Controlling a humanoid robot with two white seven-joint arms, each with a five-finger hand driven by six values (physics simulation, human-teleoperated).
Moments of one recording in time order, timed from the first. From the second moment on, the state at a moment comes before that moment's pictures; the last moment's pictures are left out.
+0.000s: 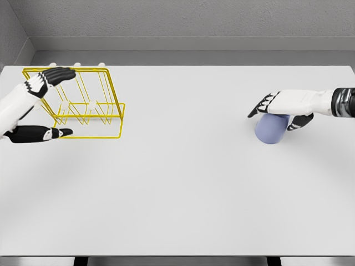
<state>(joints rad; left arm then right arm) 0.00 0.87 -0.10 -1.80 -0.05 -0.61 -0.06 -0.93 -0.89 1.03 -1.26 0.33 -0.61 0.51</state>
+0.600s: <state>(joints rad) 0.00 0.88 -0.10 -1.80 -0.04 -0.61 -0.06 -0.94 -0.89 1.03 -1.26 0.35 -0.61 0.50</state>
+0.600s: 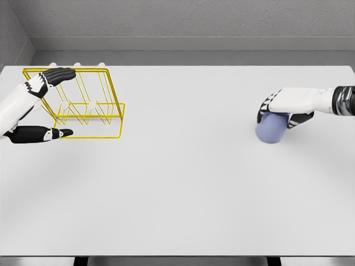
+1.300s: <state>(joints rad) 0.00 0.88 -0.10 -1.80 -0.04 -0.61 -0.06 -0.98 -0.95 1.00 -1.40 0.35 -0.61 0.51</state>
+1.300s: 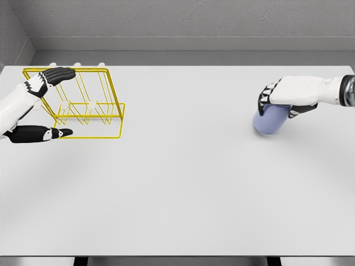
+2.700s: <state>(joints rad) 0.04 0.88 -0.14 -1.80 0.13 -0.61 -0.05 -0.99 -0.77 1.02 -1.77 0.40 -0.61 0.56</state>
